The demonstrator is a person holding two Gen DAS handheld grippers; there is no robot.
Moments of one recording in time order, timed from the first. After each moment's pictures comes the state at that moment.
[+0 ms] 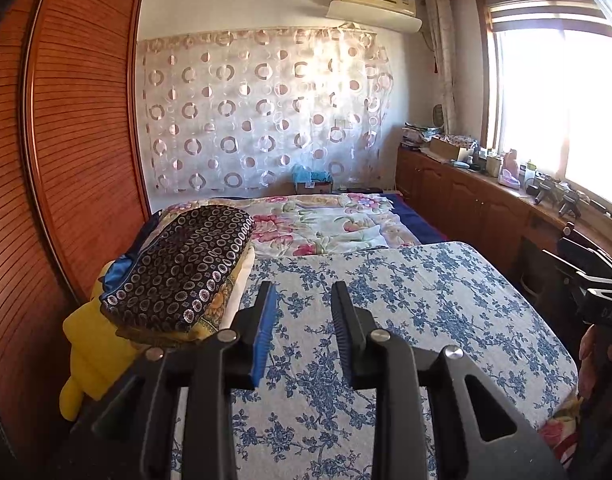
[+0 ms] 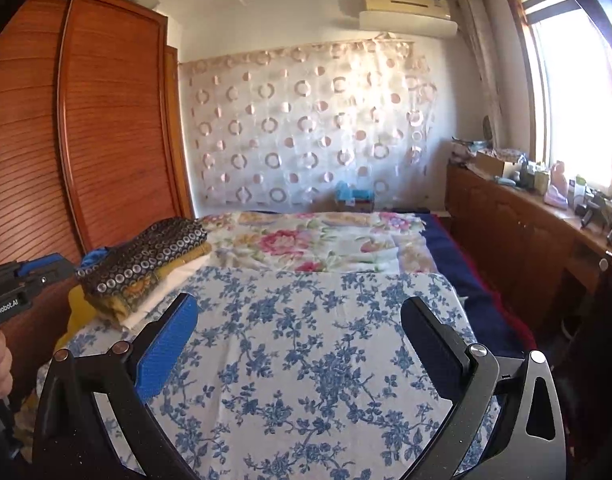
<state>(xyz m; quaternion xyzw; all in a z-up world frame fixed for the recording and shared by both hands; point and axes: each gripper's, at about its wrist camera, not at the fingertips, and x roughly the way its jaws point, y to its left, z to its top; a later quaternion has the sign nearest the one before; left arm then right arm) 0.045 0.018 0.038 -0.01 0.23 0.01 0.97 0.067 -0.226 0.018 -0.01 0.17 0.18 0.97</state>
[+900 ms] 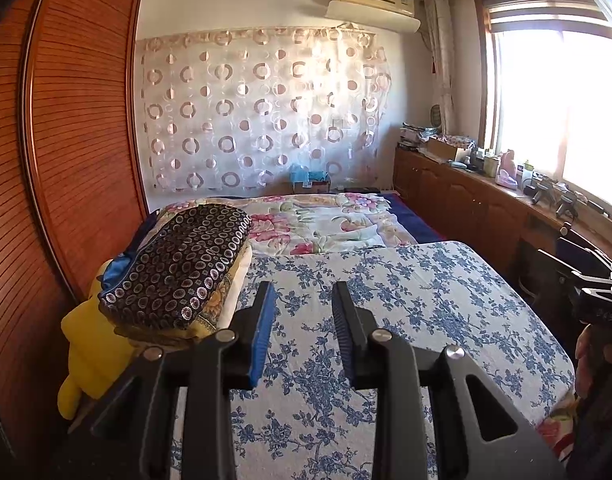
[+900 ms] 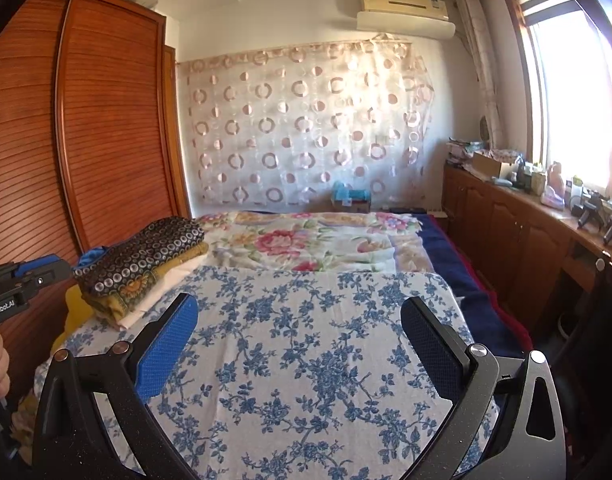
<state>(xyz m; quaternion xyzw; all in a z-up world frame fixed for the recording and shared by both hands) 0.044 0.016 0.036 -0.02 0.23 0.00 0.97 0.067 -0.226 0.012 -0.01 0.17 0.17 0.97</state>
